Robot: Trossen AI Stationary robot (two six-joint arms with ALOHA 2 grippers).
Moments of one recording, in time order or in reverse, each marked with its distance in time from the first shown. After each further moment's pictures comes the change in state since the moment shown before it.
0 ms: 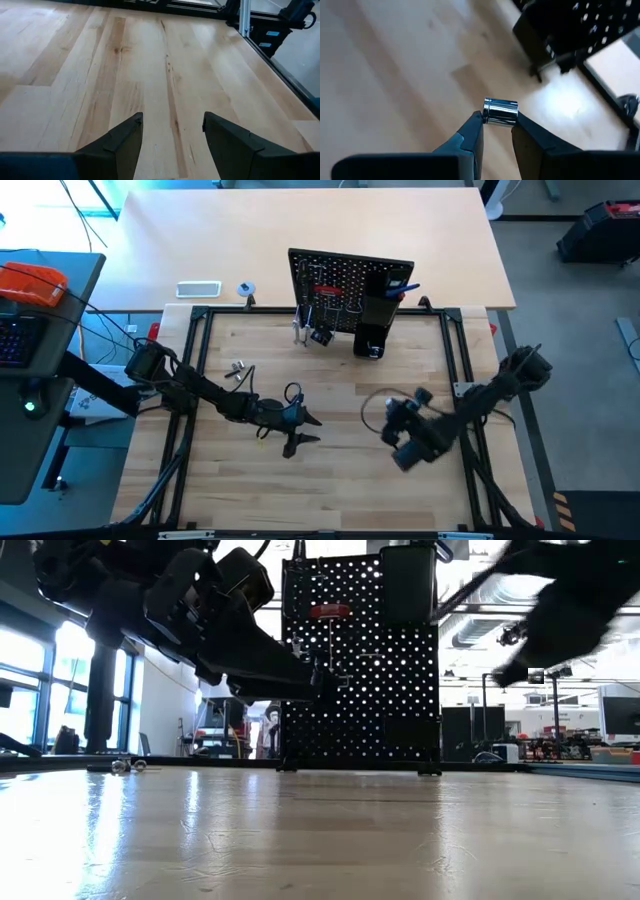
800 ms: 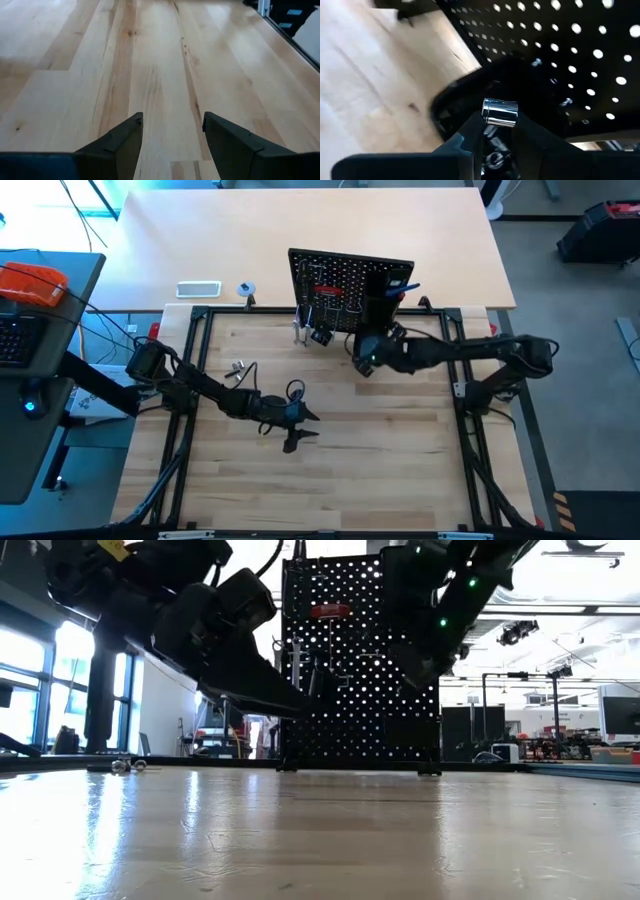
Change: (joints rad) left arm 0.039 0.000 0.000 -0.077 0.005 0.043; right arm -0.802 -0.092 0.002 0.617 -0.278 -0.926
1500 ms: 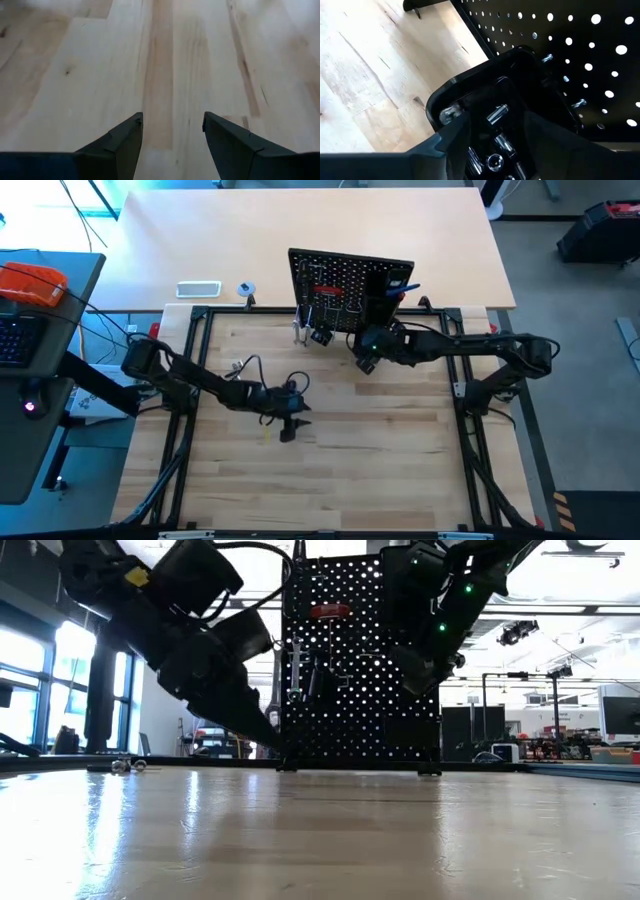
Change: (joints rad) left arm 0.081 -0.052 -0.001 -0.249 -0.002 0.000; right arm -0.085 0.001 0.000 0.005 -0.141 -0.056
